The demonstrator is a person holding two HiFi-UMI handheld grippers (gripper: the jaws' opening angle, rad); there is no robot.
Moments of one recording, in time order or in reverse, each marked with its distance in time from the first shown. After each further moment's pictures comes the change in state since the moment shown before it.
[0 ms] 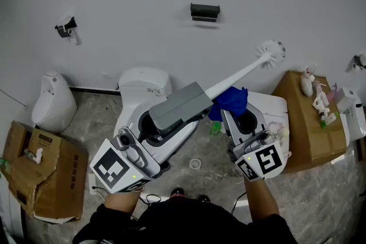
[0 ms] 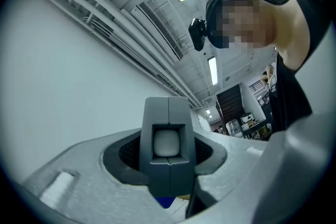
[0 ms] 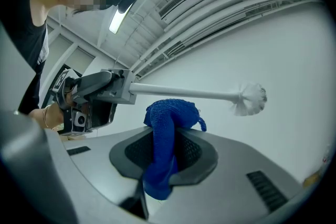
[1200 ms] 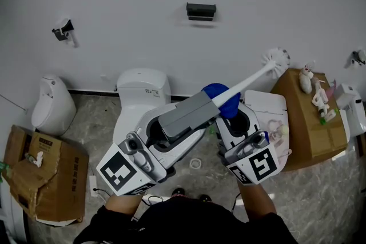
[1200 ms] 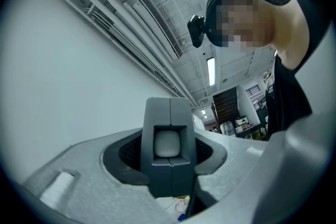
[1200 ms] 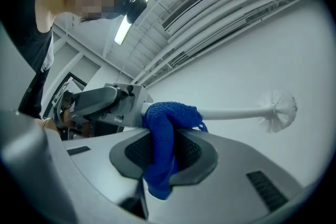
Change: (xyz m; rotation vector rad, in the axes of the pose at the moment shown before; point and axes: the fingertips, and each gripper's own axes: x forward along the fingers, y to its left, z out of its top) left arm 0.006 -0.018 -0.018 -0.068 0.043 -0.047; right arm 0.008 0.028 0.031 0.006 -0.119 0.047
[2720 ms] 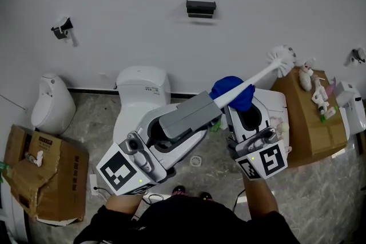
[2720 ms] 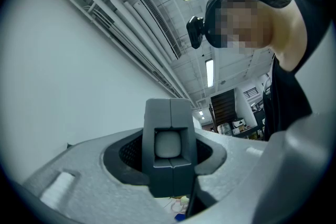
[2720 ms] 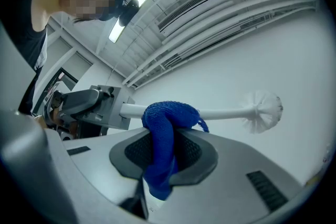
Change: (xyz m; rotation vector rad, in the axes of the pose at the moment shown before) left arm 0.000 -0.004 0.002 -0.015 -0.015 -0.029; right arm -0.012 -0.032 0.006 -0.015 -0.009 -0.102
